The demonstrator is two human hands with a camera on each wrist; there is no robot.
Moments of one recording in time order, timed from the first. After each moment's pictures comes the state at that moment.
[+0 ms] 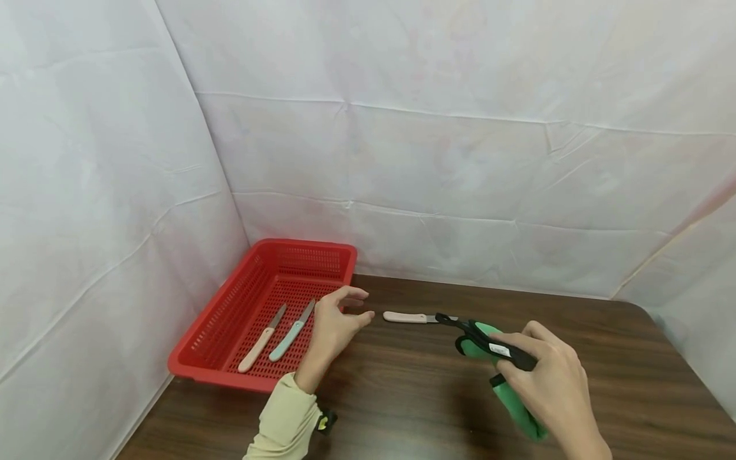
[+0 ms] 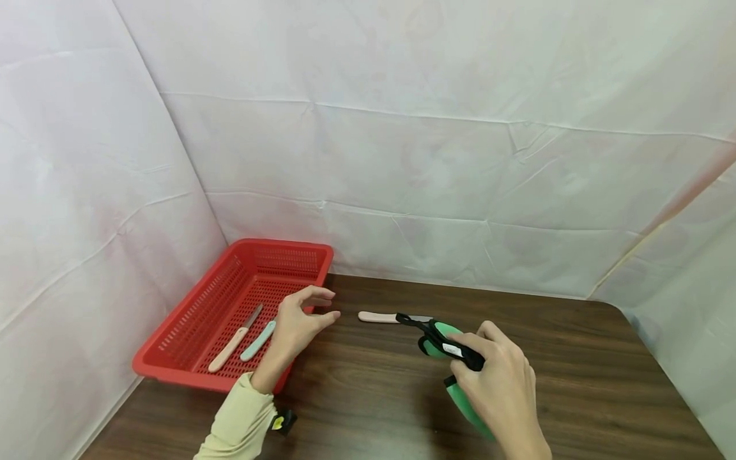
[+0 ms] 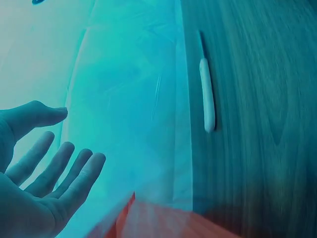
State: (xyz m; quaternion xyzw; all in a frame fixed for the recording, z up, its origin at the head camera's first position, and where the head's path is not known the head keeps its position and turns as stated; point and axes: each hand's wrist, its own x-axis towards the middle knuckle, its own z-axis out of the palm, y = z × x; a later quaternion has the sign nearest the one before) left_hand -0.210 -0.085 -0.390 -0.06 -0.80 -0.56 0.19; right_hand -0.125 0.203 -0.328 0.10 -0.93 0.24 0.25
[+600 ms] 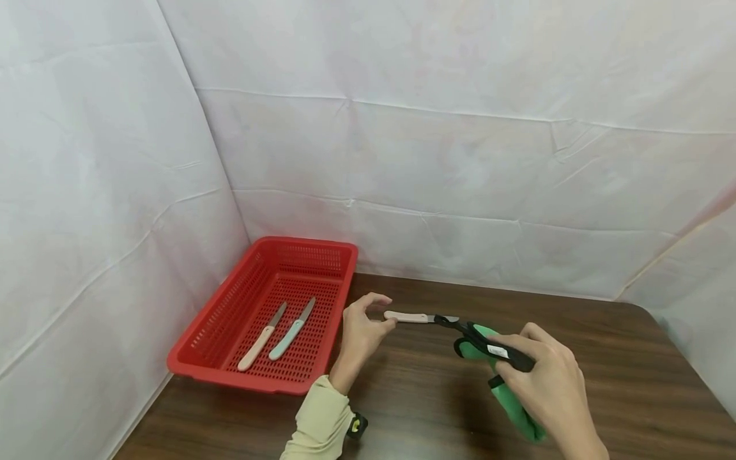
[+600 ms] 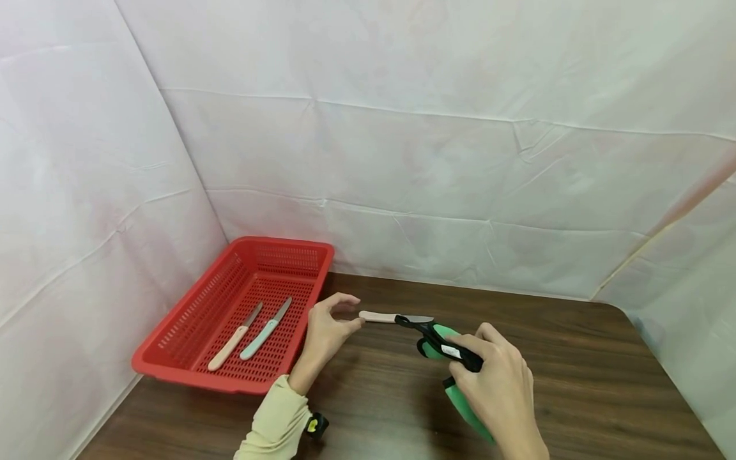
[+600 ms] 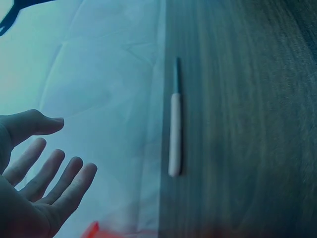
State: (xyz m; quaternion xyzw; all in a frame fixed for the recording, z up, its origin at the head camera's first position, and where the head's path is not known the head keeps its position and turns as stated) left_hand -0.224 -0.037 -0.421 -0.04 -0.80 -0.56 0.21; right_hand -0.124 0.205 -0.332 0.09 -0.93 0.25 0.24
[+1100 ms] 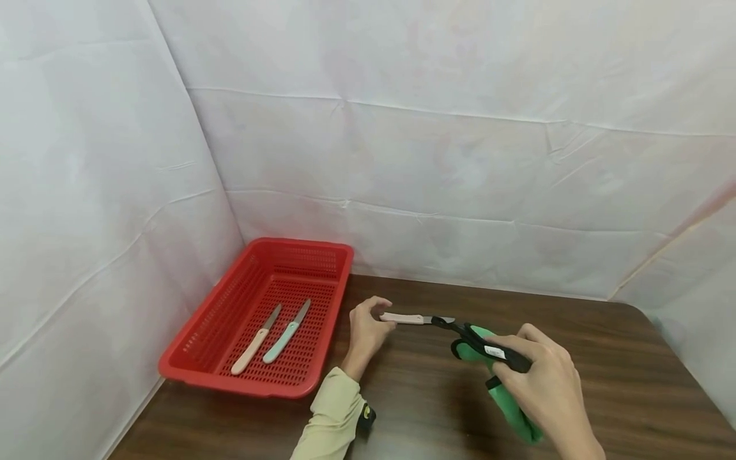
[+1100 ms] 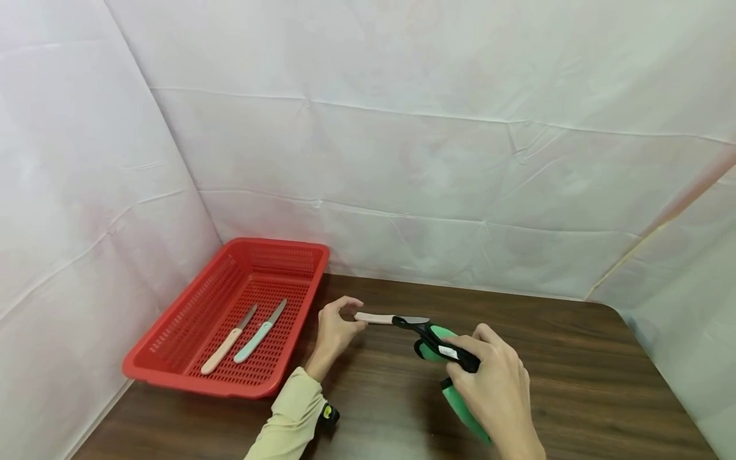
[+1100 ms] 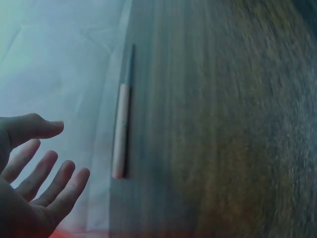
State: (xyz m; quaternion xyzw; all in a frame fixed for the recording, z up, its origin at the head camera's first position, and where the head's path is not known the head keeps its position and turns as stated) left_hand -0.259 -0.022 -0.461 -0.01 -0.81 -0.54 0.21; right_hand -0.127 0.208 -0.336 0.09 -0.93 0.25 0.24
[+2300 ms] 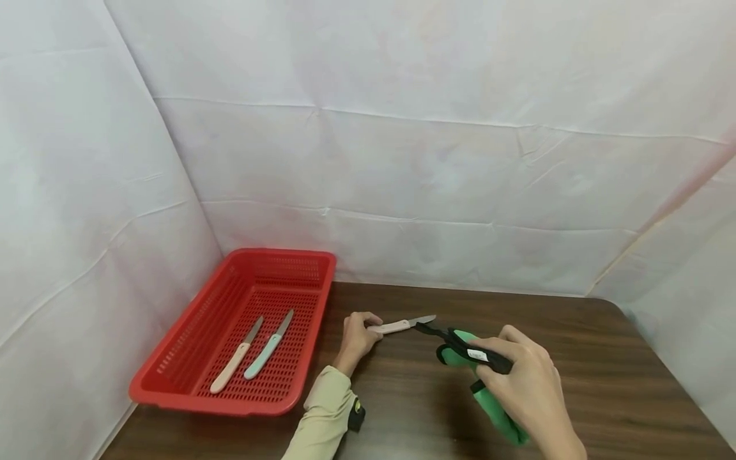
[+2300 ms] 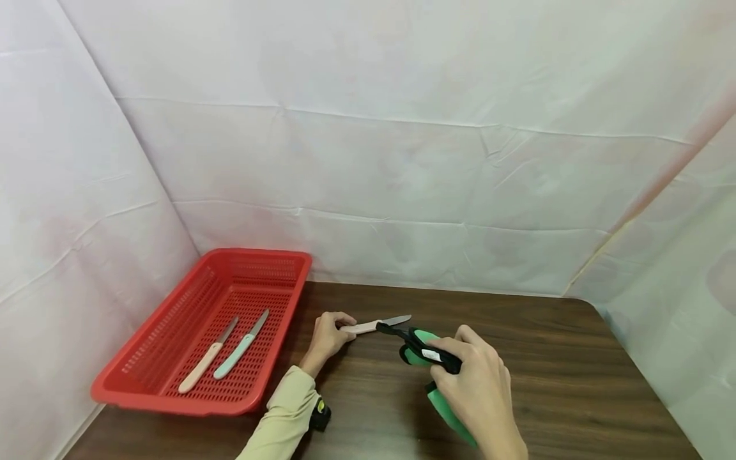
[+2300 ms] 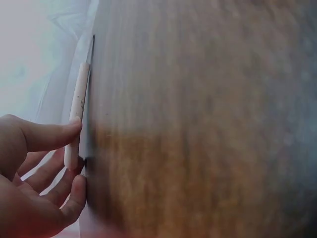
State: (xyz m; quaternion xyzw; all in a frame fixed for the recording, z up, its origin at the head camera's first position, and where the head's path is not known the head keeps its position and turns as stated) left_hand -0.291 -0.019 -0.496 -0.03 -0.87 -0.48 0.12; right_hand -0.128 0.207 -0.337 0.06 -0.94 0.24 0.23
